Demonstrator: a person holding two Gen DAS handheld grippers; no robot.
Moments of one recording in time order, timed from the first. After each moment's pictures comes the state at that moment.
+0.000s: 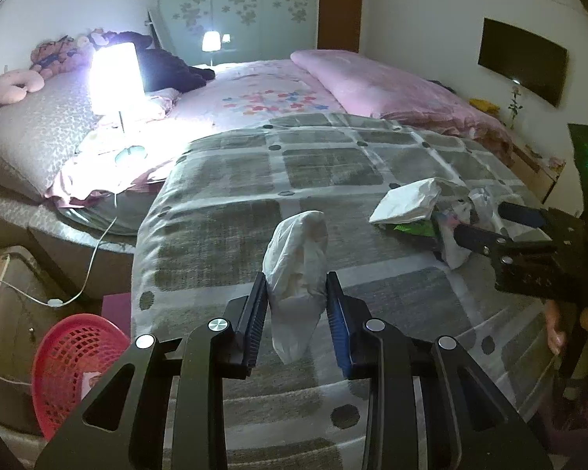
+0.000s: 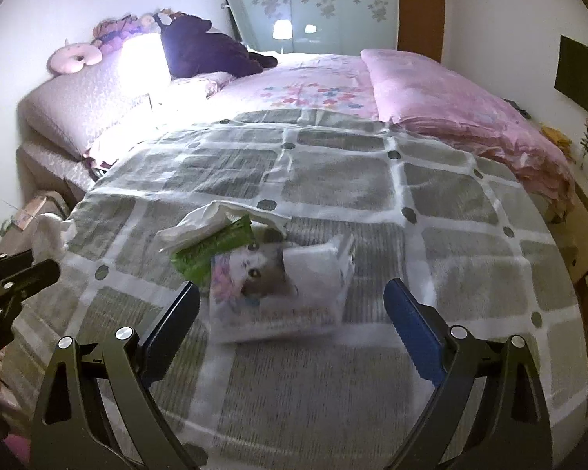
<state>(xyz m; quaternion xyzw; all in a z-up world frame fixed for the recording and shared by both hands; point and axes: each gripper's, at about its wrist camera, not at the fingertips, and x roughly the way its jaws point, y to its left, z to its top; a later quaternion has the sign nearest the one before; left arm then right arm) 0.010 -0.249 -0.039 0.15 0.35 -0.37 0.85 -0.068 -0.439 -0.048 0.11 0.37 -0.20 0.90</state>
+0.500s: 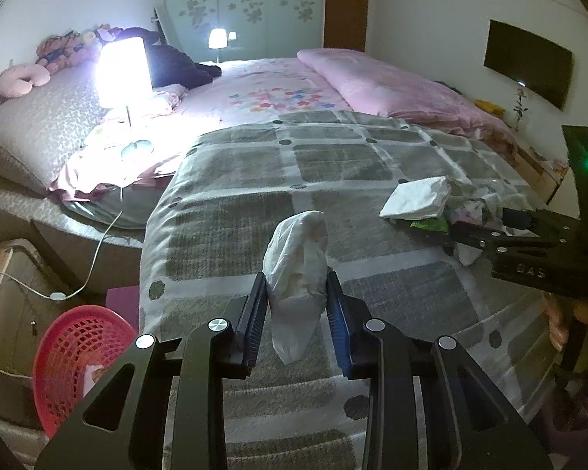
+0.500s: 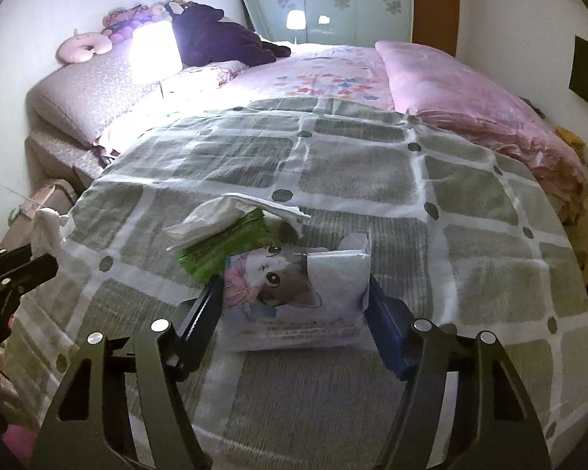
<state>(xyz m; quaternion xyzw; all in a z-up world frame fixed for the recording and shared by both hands) 0.013 -0.240 -0.041 0.15 0.36 -0.36 0.85 -0.064 -0.436 -0.054 0.12 0.39 -0.17 0.90</state>
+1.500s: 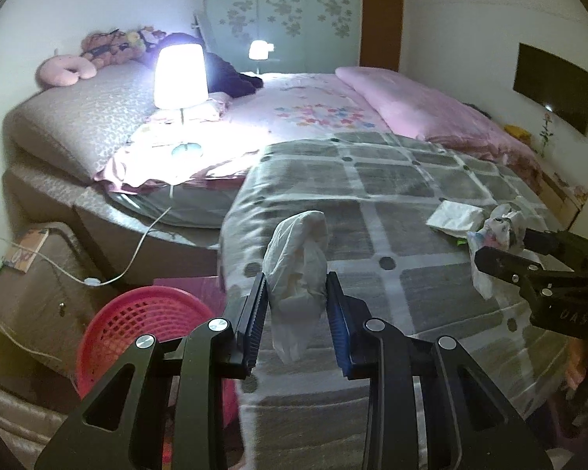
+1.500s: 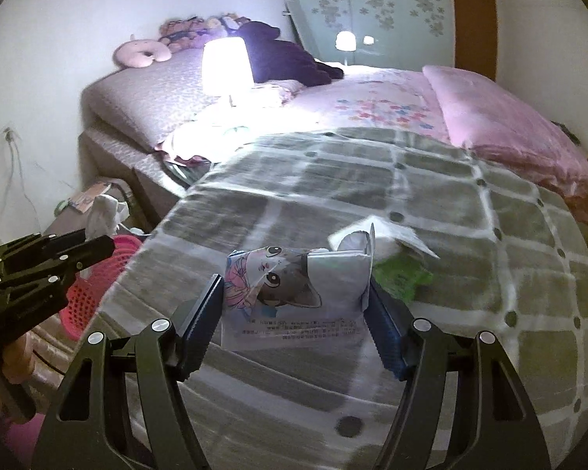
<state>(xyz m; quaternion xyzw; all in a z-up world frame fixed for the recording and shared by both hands) 0.016 -0.169 -0.015 0.12 0.34 -0.30 0.88 -0.064 -0.349 -0.015 0.10 0.35 -0.09 0.93</state>
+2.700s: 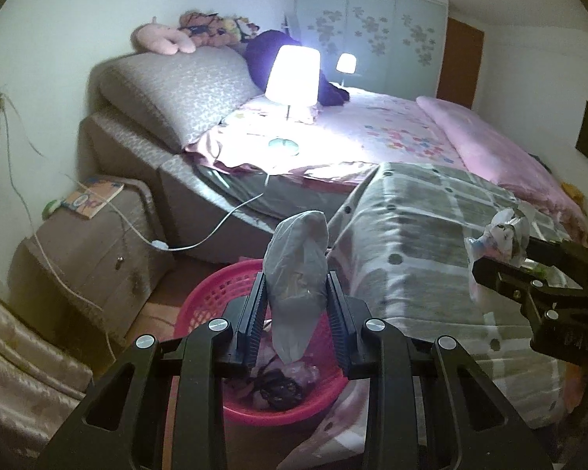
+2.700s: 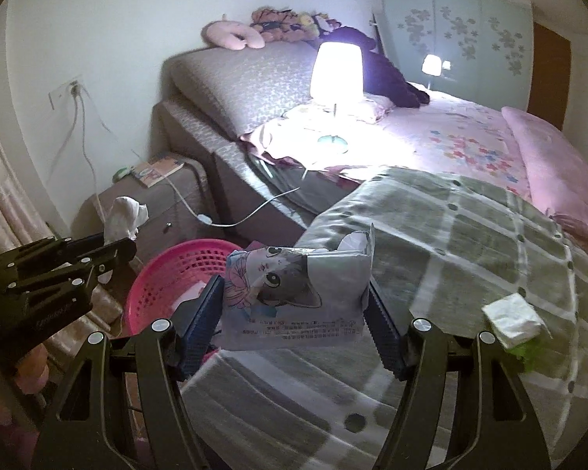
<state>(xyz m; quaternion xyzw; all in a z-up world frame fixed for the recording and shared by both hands) 0.031 -0.049 0.003 0.05 0.34 -0.18 0.92 -0.003 -0.228 0.016 0.04 0.35 0.04 0.94</state>
